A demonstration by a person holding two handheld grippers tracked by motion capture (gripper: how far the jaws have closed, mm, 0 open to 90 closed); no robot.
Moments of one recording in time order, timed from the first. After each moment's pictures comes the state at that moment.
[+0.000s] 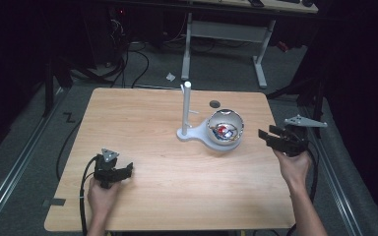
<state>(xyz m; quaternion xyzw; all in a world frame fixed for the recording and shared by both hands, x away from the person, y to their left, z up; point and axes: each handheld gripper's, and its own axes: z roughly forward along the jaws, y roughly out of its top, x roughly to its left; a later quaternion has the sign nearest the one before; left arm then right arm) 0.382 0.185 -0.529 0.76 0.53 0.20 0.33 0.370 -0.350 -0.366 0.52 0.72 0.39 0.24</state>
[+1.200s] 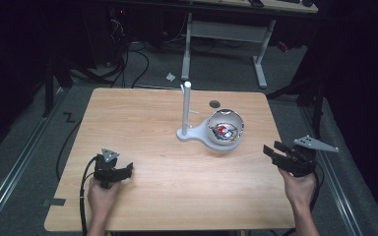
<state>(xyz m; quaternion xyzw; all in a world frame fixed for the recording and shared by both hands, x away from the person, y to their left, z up) 0.382 0.185 -0.529 0.76 0.53 0.20 0.33 0.323 -0.359 -0.389 0.53 0.70 0.42 0.23</state>
